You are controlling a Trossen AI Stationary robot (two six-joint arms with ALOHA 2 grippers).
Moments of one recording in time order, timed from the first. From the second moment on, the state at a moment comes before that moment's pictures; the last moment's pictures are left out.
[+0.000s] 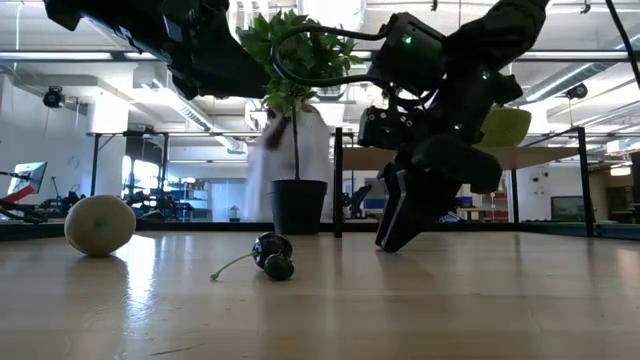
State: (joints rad) left arm -0.24 1.19 0.66 0.13 -0.48 -0.26; right arm 0.10 1.83 0.92 -0.13 0.04 0.08
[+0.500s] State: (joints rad) left arm -0.24 1.19 0.66 0.13 -0.48 -0.26; right arm 0.10 1.84 0.92 -0.13 0.02 0.10
